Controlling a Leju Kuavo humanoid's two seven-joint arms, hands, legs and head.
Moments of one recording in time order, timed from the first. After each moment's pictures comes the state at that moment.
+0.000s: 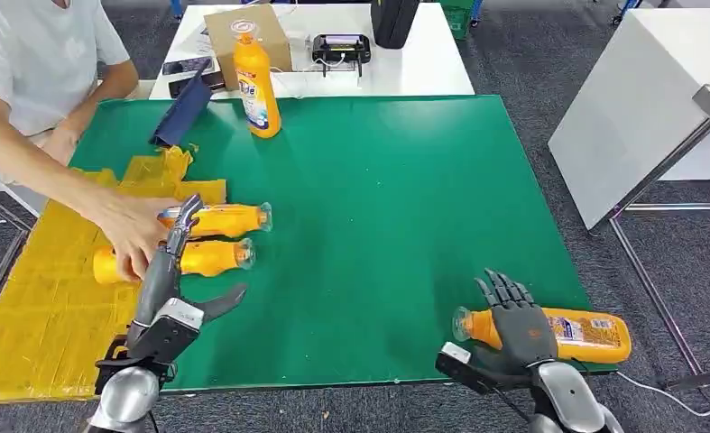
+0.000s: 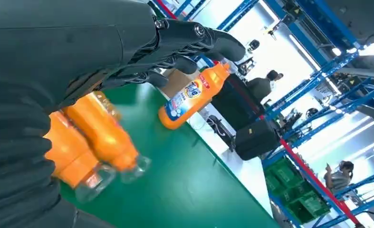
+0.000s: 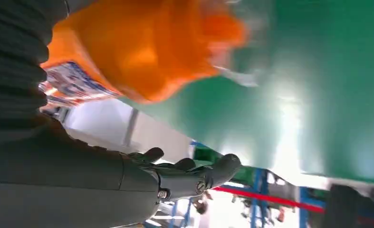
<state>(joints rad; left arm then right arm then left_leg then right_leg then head) -0.05 0.02 -0.22 -1.67 -0.56 0.20 -0.30 0.12 -0.31 0.22 -1.53 1.16 -0.13 0.09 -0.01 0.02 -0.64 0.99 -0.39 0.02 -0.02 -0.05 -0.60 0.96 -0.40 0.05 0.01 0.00</state>
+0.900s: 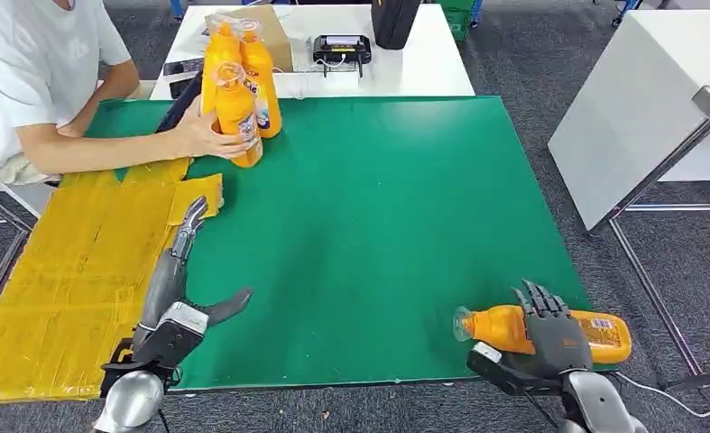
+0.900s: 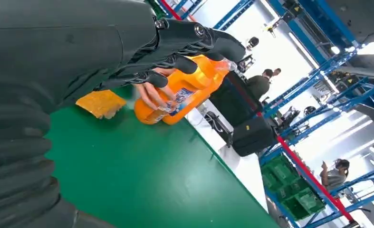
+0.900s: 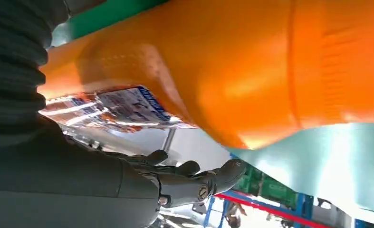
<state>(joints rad) -0.04 0.02 -0.24 -1.67 -0.55 0.21 -0.29 0.16 -0.34 0.11 -1.48 1.20 -0.08 0.15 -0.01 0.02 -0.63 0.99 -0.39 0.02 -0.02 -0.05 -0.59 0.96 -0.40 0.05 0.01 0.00</state>
